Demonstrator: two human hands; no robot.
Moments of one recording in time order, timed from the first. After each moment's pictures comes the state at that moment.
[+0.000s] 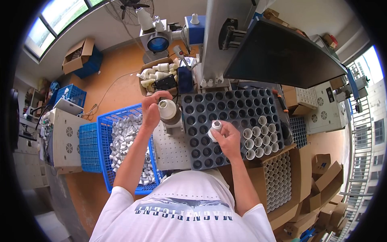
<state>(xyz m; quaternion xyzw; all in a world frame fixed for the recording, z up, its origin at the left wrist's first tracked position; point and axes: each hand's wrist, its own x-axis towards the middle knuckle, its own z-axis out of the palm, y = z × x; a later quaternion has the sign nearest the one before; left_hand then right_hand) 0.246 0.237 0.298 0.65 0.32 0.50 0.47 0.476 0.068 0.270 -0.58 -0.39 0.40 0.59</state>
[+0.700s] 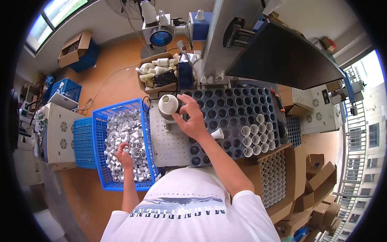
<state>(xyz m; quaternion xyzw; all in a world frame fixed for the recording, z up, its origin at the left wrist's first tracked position) 0.054 0.096 0.148 0.49 0.67 0.48 0.27 0.392 0.159 0.257 -0.49 -0.67 0.17 0.53</state>
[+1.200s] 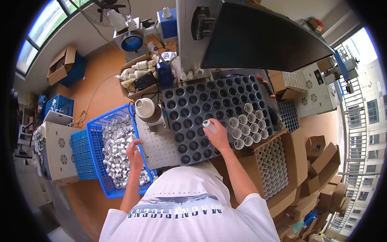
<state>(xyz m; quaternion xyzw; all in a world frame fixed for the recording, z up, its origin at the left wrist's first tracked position) 0.159 0.103 0.176 0.62 0.56 0.41 0.38 0.514 0.043 0.200 -0.73 -0.45 0.32 0.39</state>
